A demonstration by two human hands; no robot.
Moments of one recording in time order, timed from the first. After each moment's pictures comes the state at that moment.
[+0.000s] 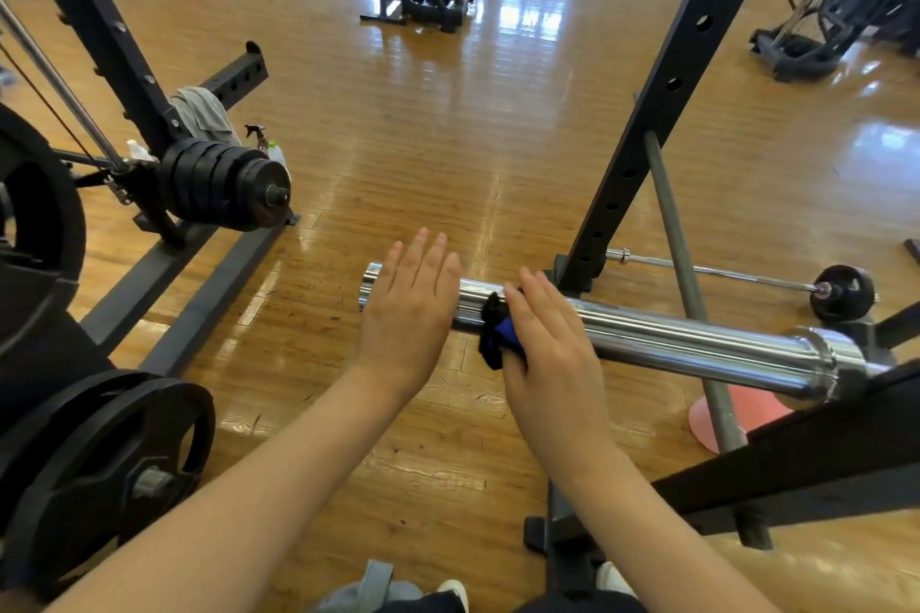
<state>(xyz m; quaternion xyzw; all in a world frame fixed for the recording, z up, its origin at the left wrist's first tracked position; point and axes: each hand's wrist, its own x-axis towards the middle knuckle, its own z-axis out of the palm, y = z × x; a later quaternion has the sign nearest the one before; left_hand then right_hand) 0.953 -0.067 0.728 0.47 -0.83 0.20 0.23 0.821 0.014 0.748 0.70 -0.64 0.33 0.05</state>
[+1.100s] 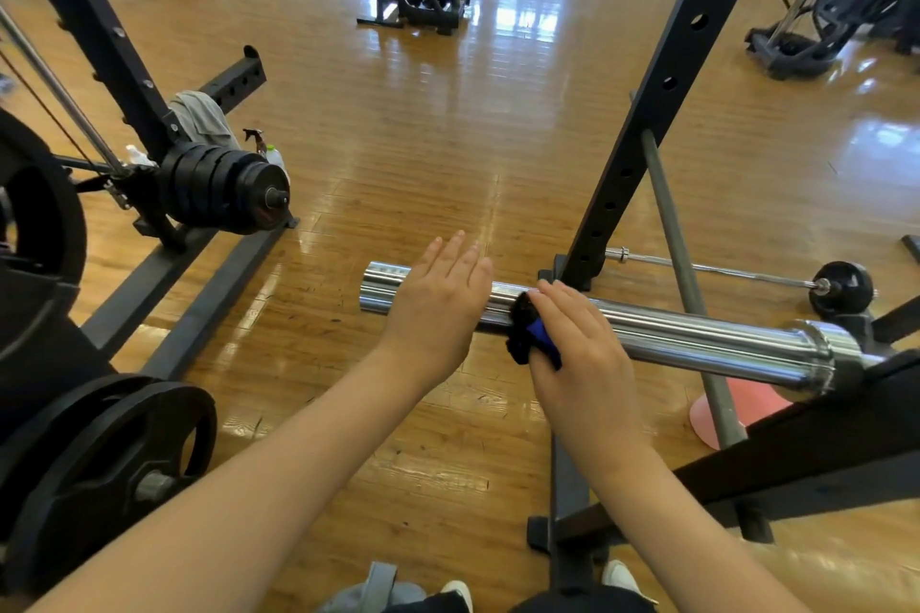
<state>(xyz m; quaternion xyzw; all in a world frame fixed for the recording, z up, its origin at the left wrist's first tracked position) 0.935 -0.064 0.746 0.43 -0.88 0.15 0.16 0.799 0.021 0.746 0.69 -0.63 0.35 0.05</state>
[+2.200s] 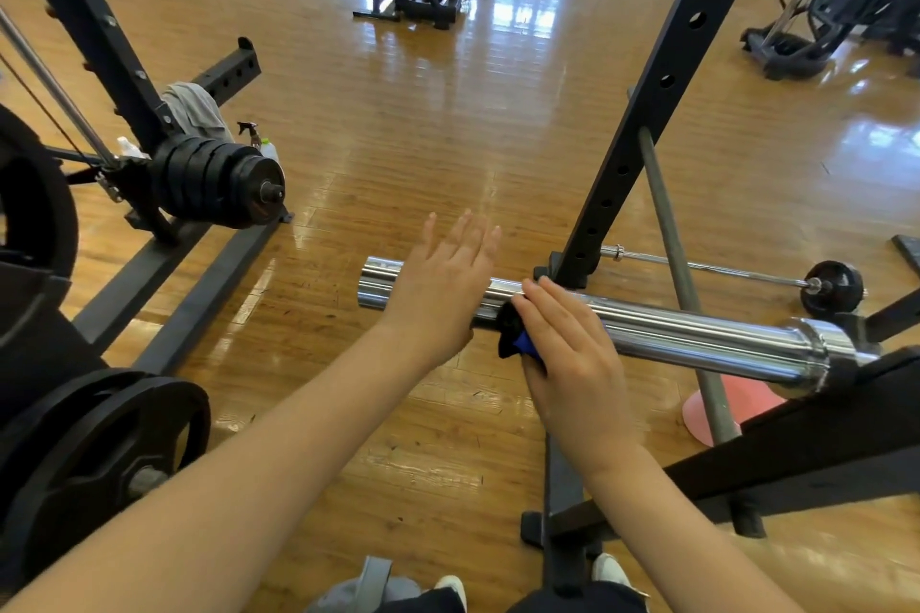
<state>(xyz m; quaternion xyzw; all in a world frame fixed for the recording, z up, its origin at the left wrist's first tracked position) 0.931 -0.071 0.761 0.46 -0.88 0.15 0.02 0.797 0.018 0.734 0.73 -0.58 0.34 0.10</state>
